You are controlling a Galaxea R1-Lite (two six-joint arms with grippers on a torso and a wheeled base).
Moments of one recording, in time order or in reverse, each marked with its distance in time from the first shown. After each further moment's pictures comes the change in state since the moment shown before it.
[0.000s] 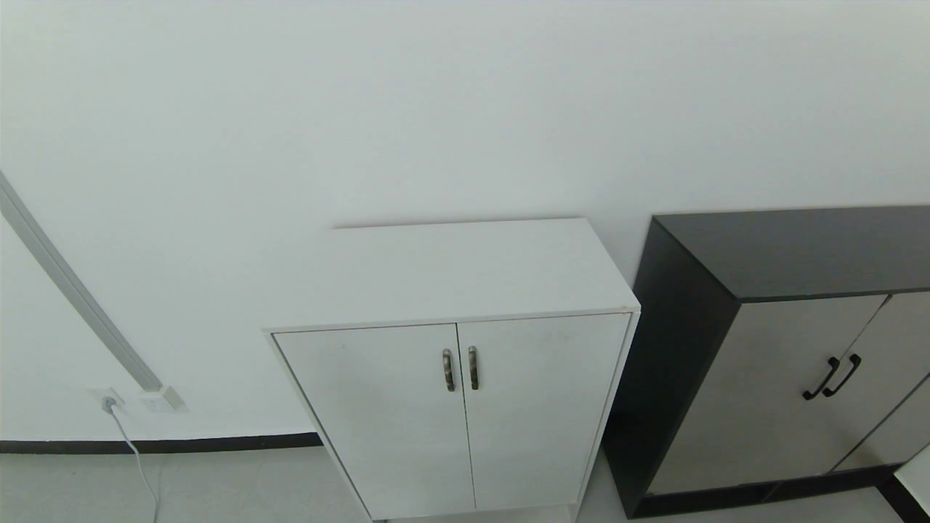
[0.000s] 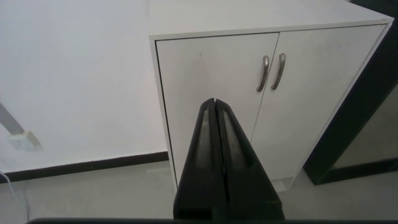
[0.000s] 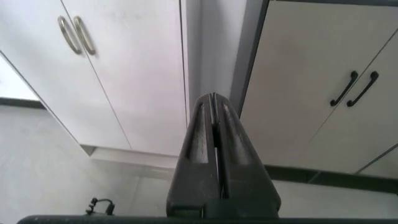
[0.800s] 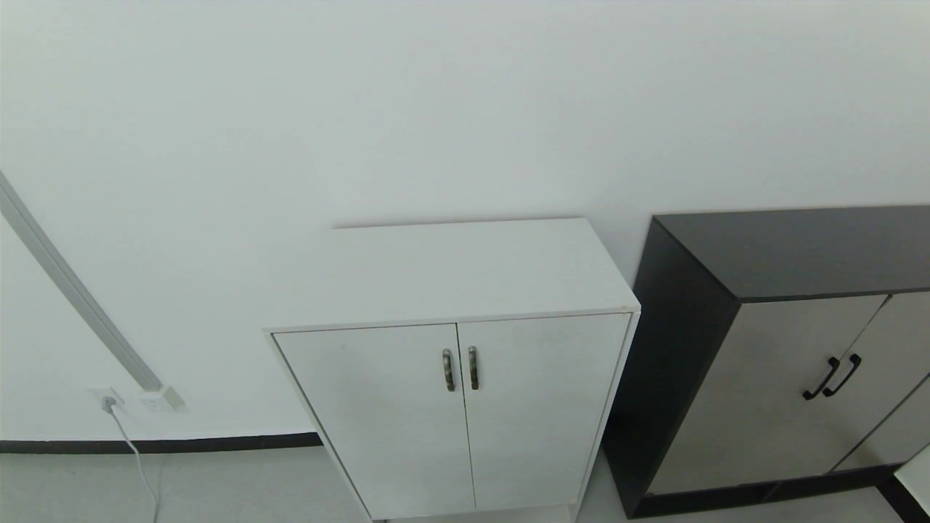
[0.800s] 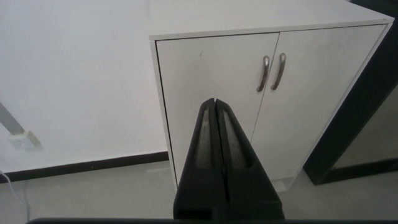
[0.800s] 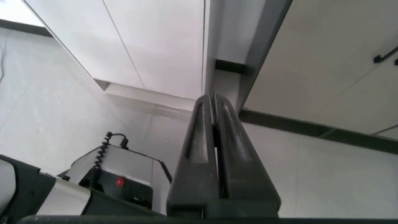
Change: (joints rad) left arm 0.000 0.000 0.000 0.000 0.000 0.000; right arm 0.049 0.311 0.000 -0.002 0.037 -0.054
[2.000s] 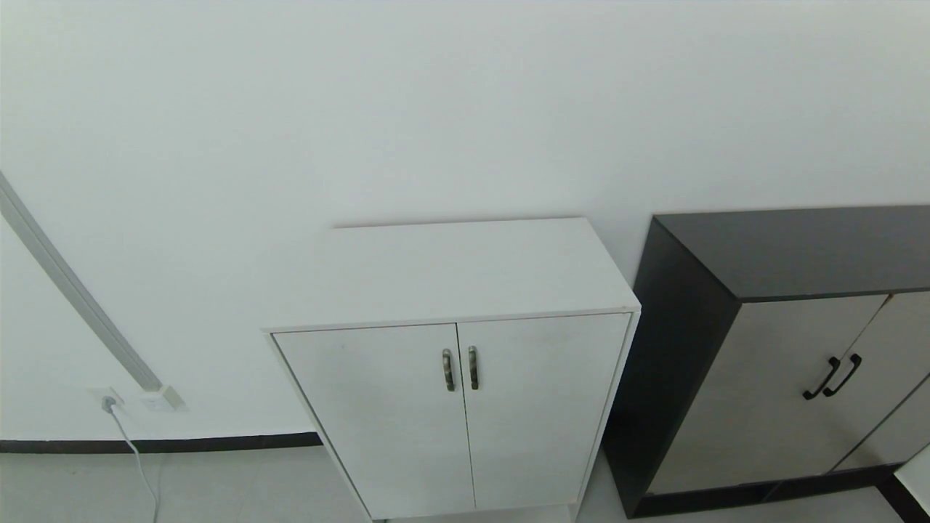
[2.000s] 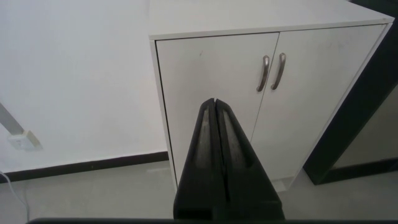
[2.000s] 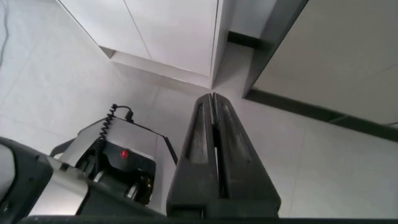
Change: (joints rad) left arm 0.000 0.000 0.000 0.000 0.000 0.000; right arm -0.017 0.244 0.000 -0.140 0.067 -0.076
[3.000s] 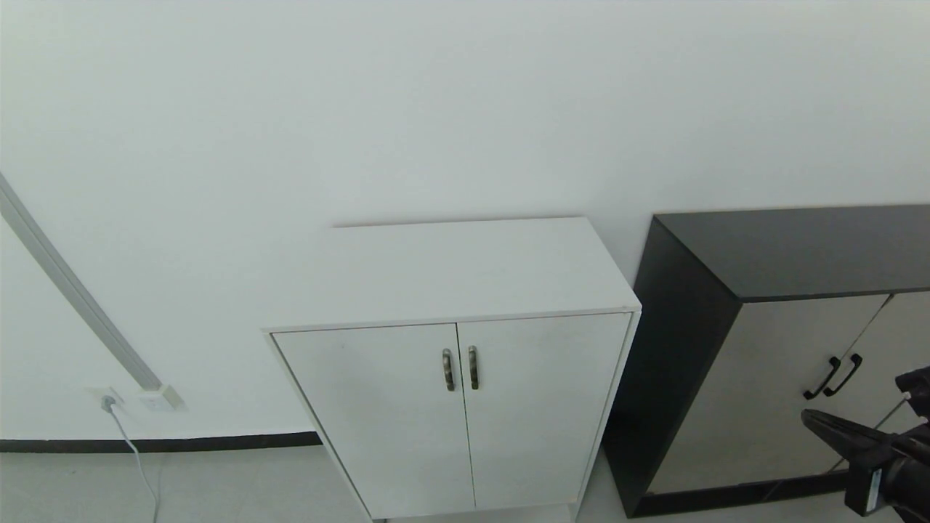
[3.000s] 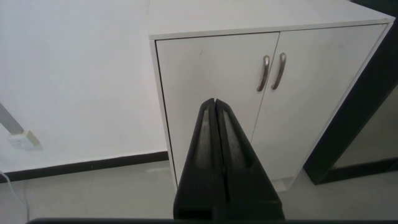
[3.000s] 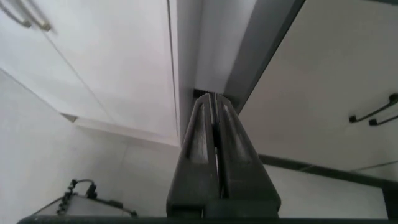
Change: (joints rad) left arm 0.000 0.000 0.000 0.000 0.000 0.000; right arm -0.005 0.655 -0.013 -0.881 -0.079 0.033
